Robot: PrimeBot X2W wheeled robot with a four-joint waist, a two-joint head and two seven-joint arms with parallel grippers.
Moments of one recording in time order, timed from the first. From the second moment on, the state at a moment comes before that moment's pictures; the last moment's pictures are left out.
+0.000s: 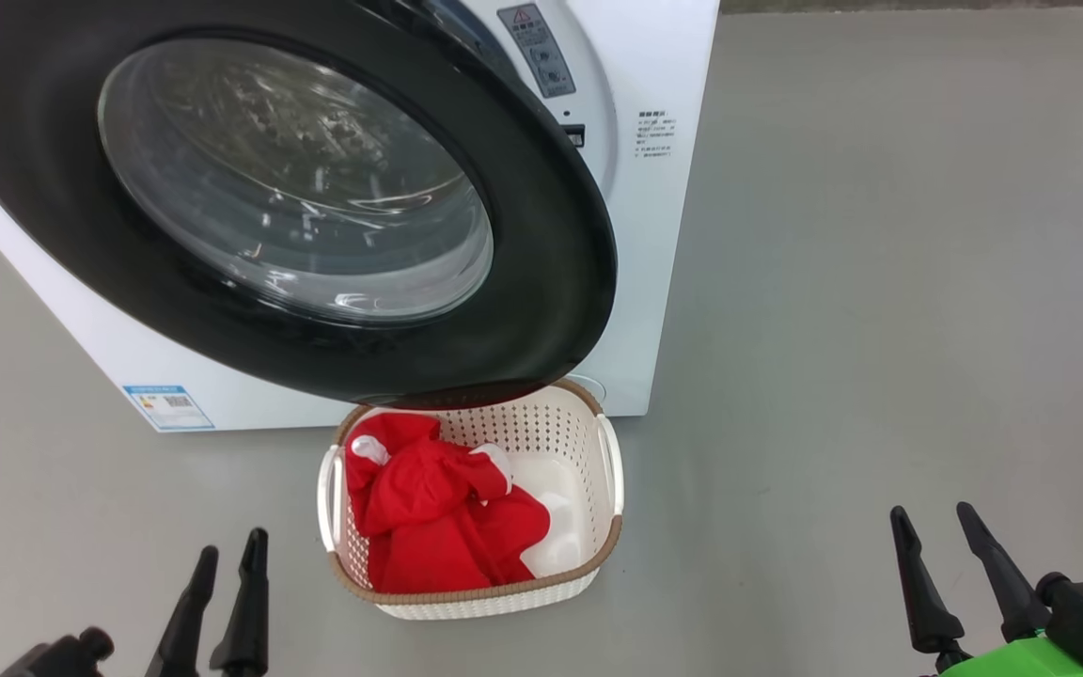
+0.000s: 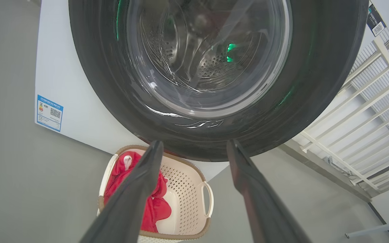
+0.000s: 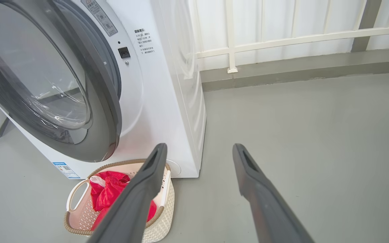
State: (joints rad) left arm -0.05 0.19 -0.12 0.30 -0.86 -0.12 -0.26; right arm 0.08 -0.10 -0.04 0.24 0.38 0.12 -0.26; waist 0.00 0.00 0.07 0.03
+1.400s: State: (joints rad) left arm 0.10 0.07 0.06 0.17 -0.18 -0.13 -0.26; right arm 0.12 -0.09 -0.08 0.23 0.38 0.12 -0.26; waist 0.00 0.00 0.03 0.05
